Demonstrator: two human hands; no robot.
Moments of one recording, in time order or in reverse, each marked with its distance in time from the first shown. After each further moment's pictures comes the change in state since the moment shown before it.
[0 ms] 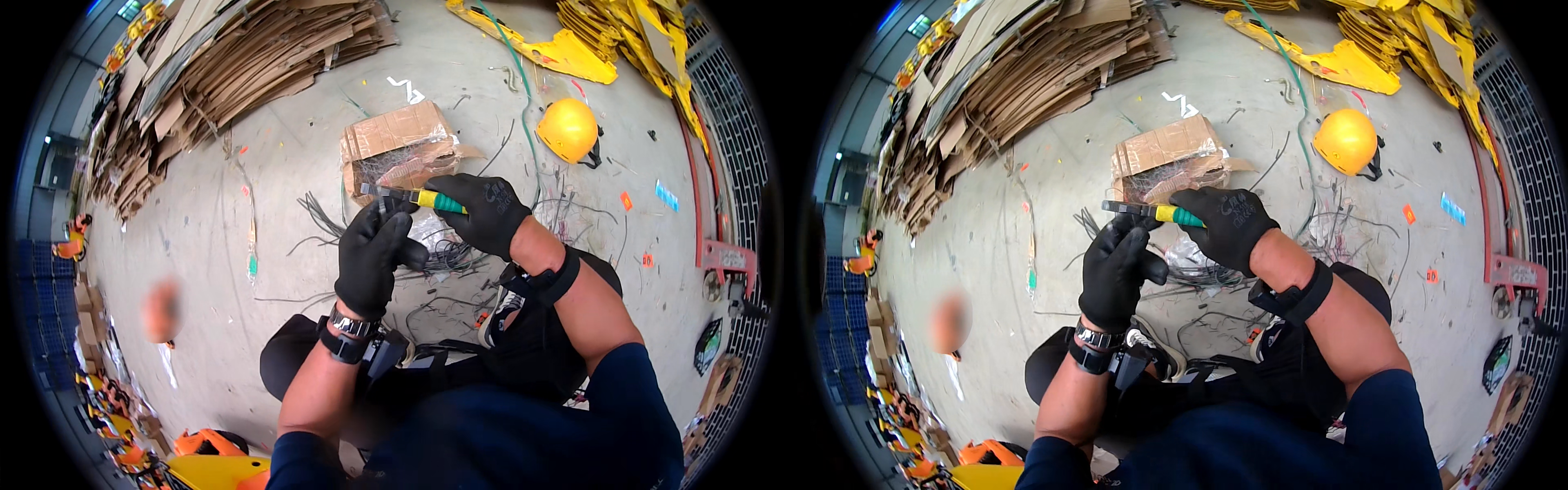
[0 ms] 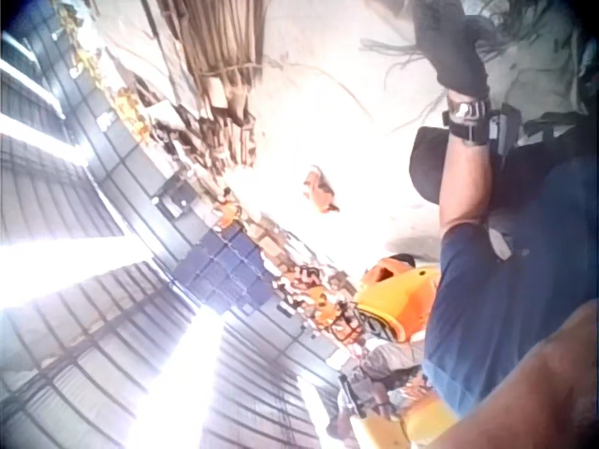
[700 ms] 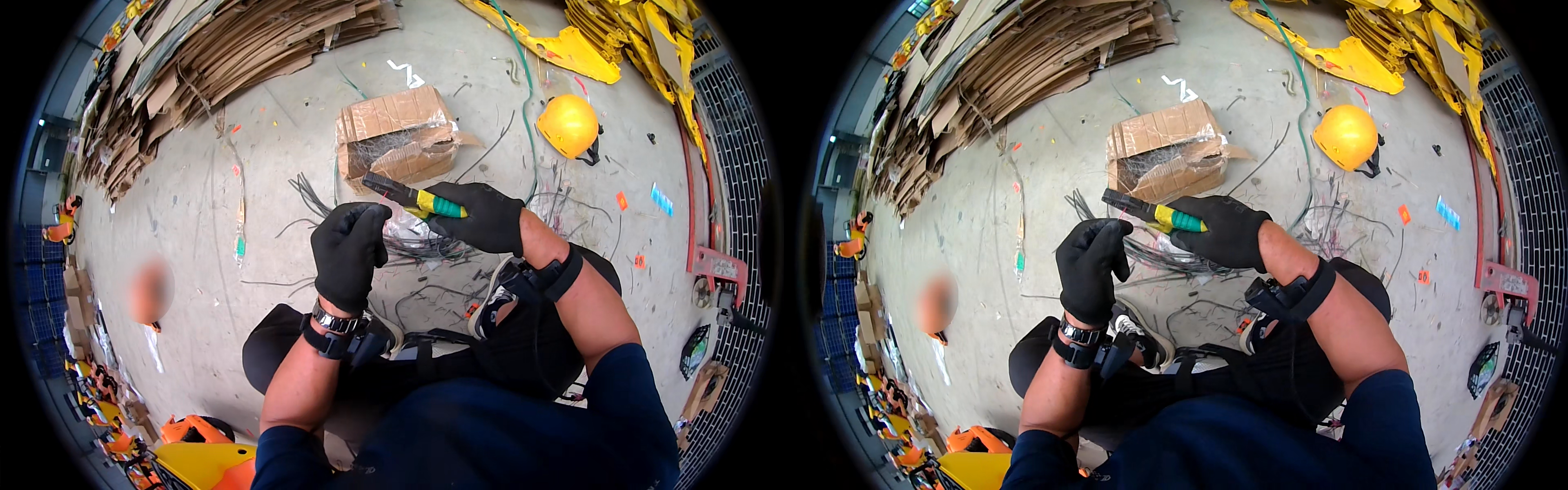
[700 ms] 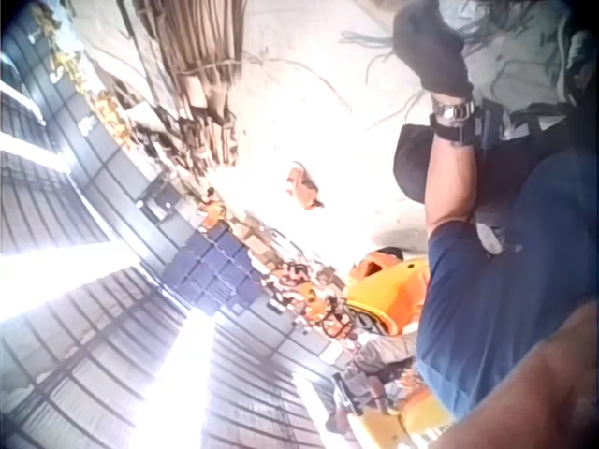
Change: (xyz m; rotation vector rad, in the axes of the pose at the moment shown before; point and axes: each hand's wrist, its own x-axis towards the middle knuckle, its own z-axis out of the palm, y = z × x) left_hand -0.016 0.000 -0.015 0.211 0.203 0.144; right_hand 0.001 -0.011 -0.008 0.360 -0.477 0.280
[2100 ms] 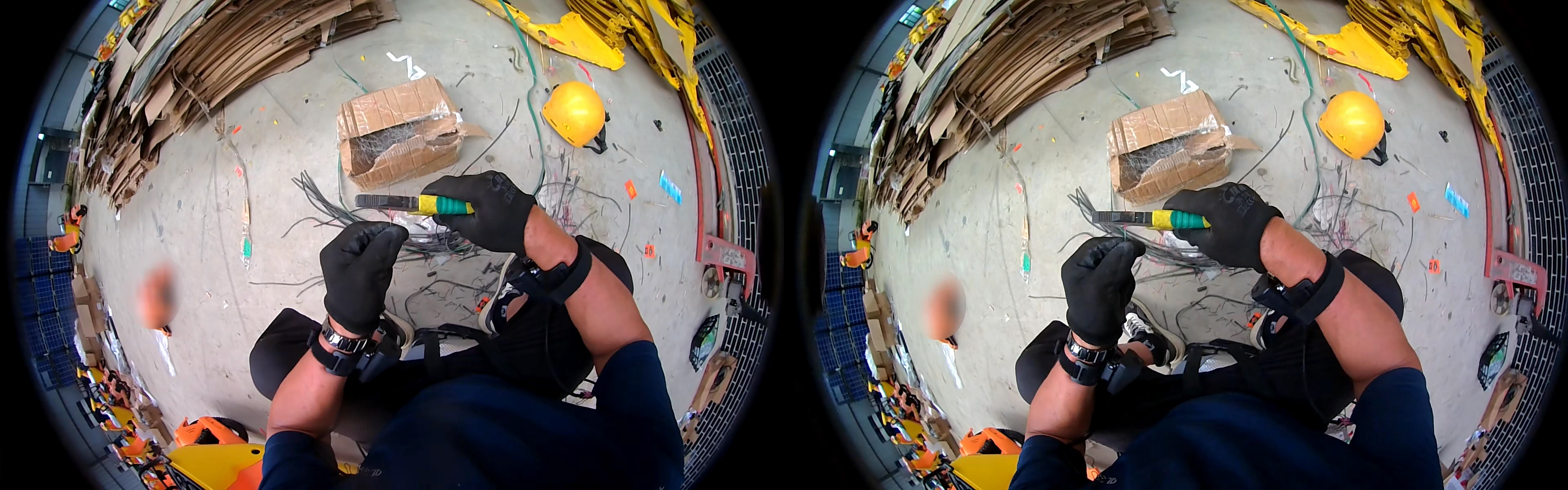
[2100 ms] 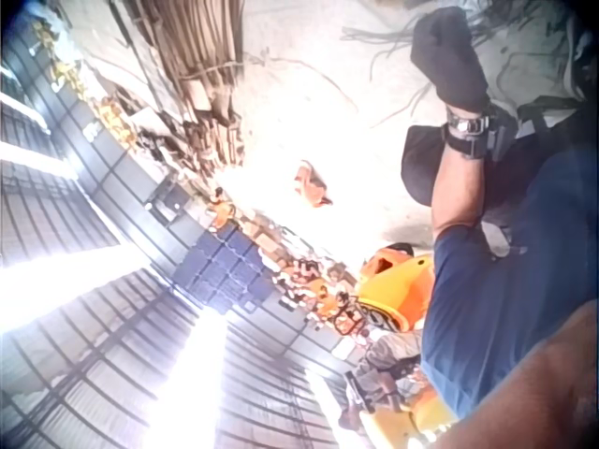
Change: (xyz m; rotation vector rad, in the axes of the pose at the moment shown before) left_hand -0.016 -0.006 -0.002 0.071 -0.033 -0.010; right_hand 0.004 0.010 0.008 -0.149 0.206 -0.226
